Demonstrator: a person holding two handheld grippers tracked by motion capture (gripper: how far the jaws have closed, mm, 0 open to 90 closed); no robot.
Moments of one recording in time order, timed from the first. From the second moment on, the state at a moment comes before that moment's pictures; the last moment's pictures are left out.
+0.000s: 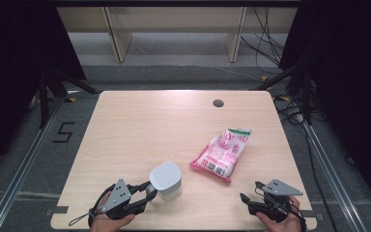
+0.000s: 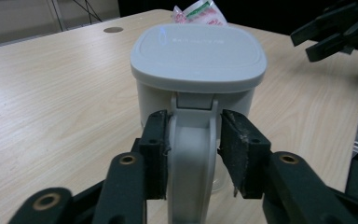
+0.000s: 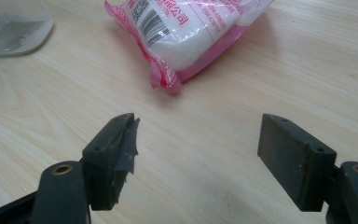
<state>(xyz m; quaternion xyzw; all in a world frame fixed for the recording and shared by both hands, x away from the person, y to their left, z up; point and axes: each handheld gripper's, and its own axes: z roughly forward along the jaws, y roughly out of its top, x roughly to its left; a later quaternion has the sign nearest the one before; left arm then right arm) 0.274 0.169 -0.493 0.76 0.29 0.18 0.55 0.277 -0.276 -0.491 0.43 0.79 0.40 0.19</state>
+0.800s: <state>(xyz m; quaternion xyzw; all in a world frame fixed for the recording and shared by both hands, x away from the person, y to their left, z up) 0.308 0.156 -0.494 0.74 0.34 0.24 0.54 0.278 -0.276 -0.491 0.44 0.79 0.40 0.18</state>
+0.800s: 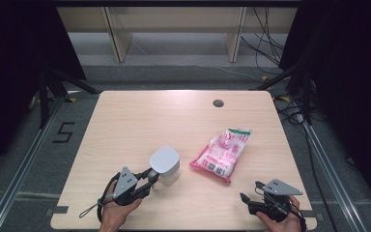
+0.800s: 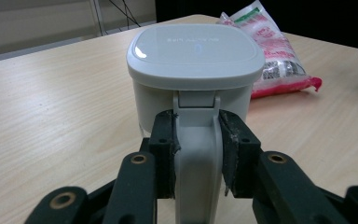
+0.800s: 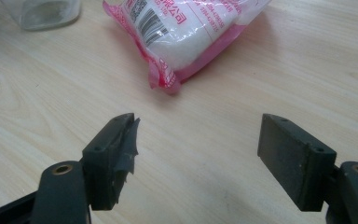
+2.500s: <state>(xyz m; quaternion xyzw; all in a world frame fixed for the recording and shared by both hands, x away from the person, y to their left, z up) 0.371 0.159 -0.501 0.75 0.35 0.27 0.50 0.279 -0.277 -0.491 0.43 0.79 0.40 0.18</state>
